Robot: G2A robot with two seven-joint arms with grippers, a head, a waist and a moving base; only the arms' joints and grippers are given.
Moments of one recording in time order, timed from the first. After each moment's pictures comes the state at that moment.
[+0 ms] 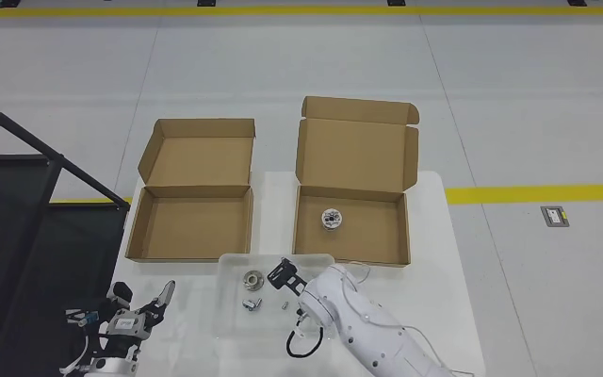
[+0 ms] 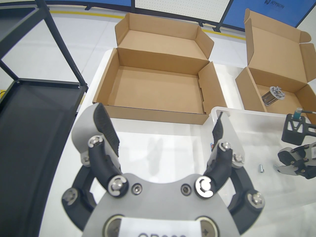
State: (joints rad) left arm 1.78 -1.18 -1.75 -1.88 1.03 -0.07 0.13; right arm -0.70 -1.57 0.72 -1.18 -1.23 -0.03 1.28
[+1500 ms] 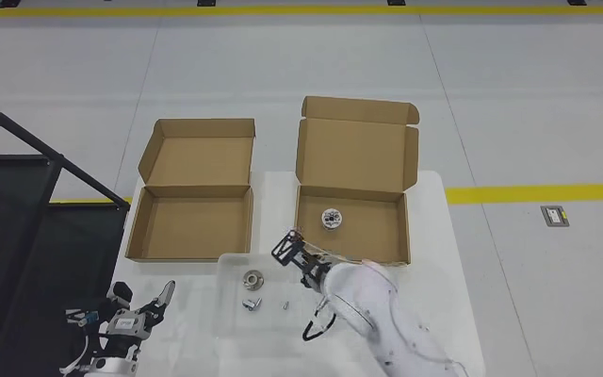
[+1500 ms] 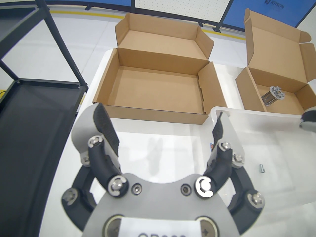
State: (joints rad) left arm 1.78 -1.18 -1.75 -1.88 1.03 -0.07 0.13; right arm -0.93 -1.48 0.99 -1.71 -1.51 -0.23 1.08
